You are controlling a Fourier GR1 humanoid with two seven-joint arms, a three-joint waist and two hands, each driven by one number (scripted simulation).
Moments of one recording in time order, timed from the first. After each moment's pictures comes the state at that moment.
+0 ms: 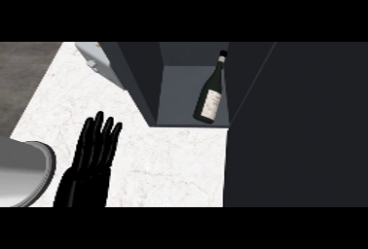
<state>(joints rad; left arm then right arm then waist) -0.03 0.50 -0.68 -1.95 0.68 0.62 -0.45 0.09 -0.17 0.06 -2.35 -0.22 0.45 0.41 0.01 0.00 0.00</state>
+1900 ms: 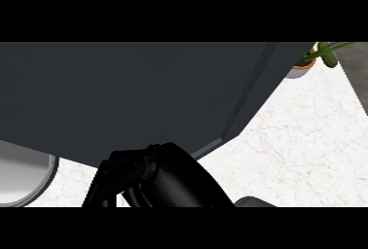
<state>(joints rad) 0.75 0.81 0.11 -2.16 1.02 -0.06 -0.57 -0.65 0.00 0.68 -1.95 0.06 -0.19 0.68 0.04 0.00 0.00</state>
